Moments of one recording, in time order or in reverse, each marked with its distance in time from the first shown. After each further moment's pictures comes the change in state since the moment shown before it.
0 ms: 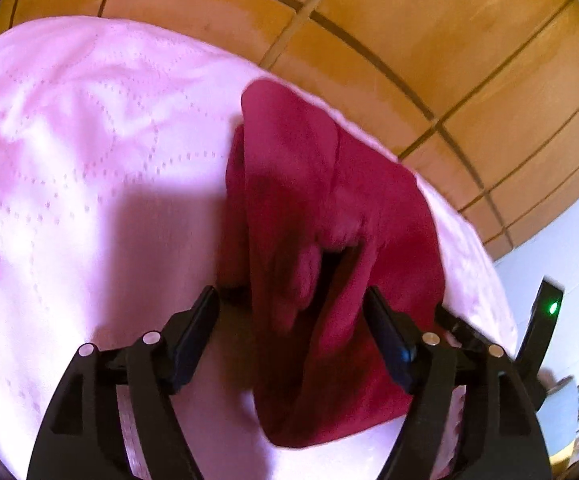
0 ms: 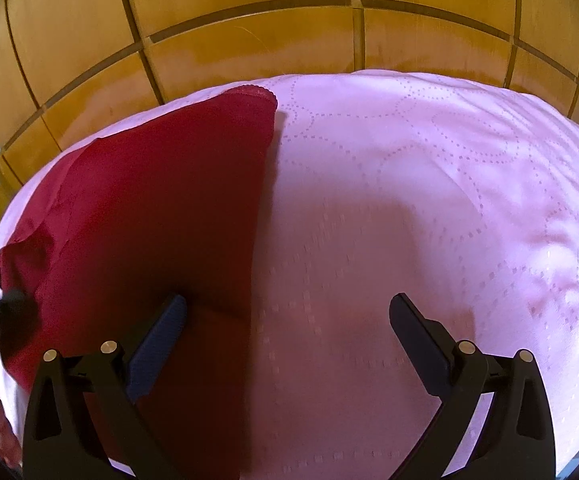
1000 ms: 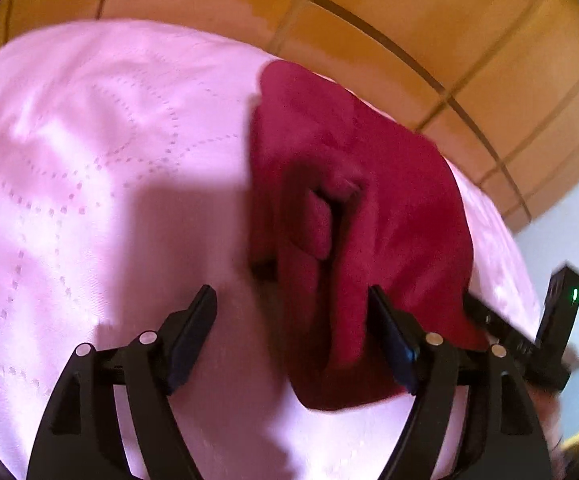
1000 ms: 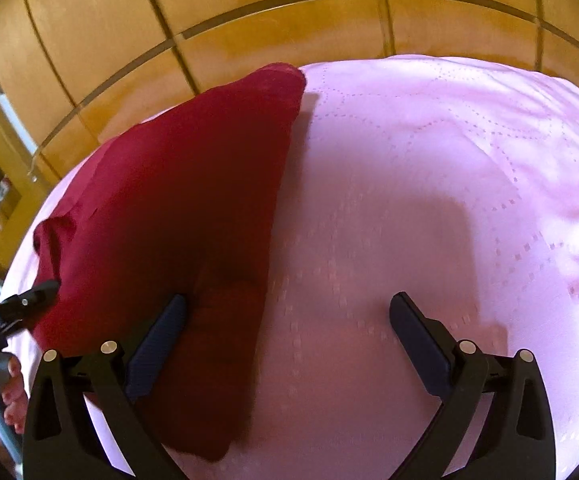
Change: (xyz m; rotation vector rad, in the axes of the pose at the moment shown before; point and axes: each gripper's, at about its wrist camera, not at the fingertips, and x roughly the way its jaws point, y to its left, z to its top) left arm -0.009 0.018 -0.026 0.107 0.078 0.061; right arm 0.001 -0.015 -0.017 -0.020 0.024 0.191
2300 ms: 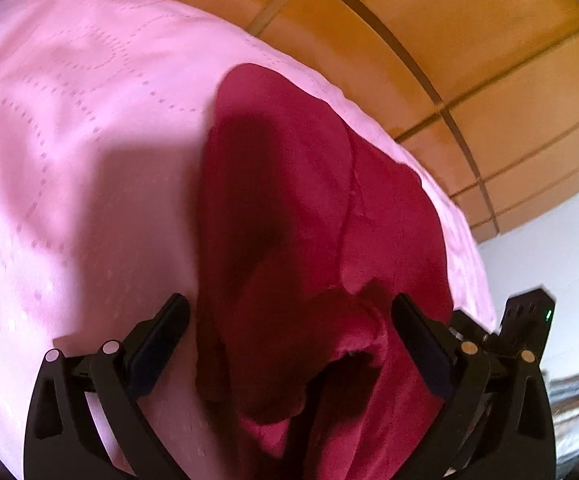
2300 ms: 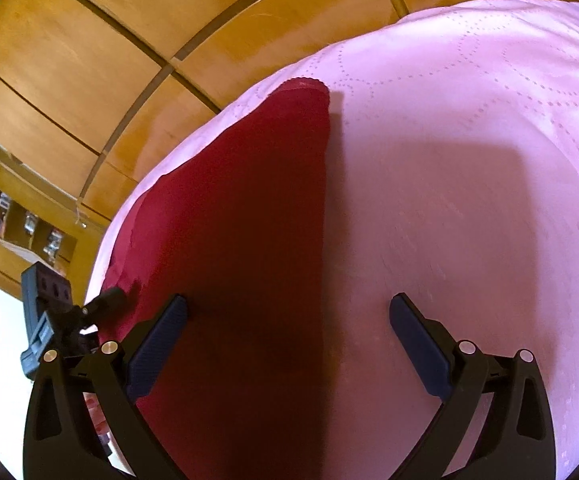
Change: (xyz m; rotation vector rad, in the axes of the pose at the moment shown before) left arm 0.048 0.003 0.062 -0.103 0.108 -0.146; right arm 0.026 -0.006 0.047 0.225 0.085 0.251
